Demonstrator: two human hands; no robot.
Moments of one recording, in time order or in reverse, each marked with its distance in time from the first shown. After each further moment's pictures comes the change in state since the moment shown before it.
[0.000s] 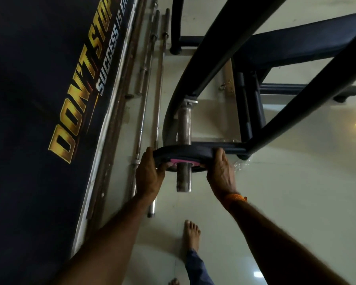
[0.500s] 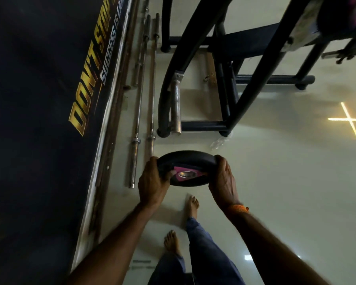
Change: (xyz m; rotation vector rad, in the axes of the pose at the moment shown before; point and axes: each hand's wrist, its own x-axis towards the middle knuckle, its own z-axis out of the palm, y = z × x) left_hand -0.272 0.064 -0.120 0.096 -0.066 -0.003; right_hand -0.294 -0.061 -0.119 -0.031 0.008 0.002
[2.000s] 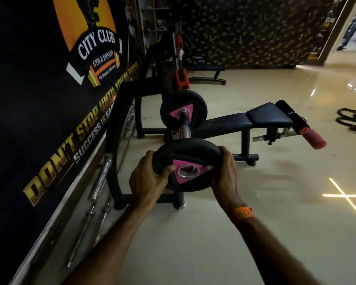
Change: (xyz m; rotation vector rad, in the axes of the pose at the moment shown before) left_hand -0.089 0.535 0.111 -0.046 0.407 0.302; right_hand 0.055 0.234 -0.478 0.225 0.455 -0.429
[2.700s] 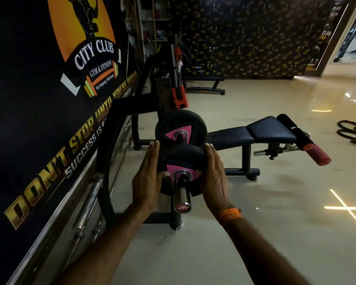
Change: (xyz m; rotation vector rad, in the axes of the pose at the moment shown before) left_hand 0.113 -0.024 0.078 -0.036 -0.006 0.234; right_hand 0.106 0.046 0.062 -0.157 -0.029 -0.017
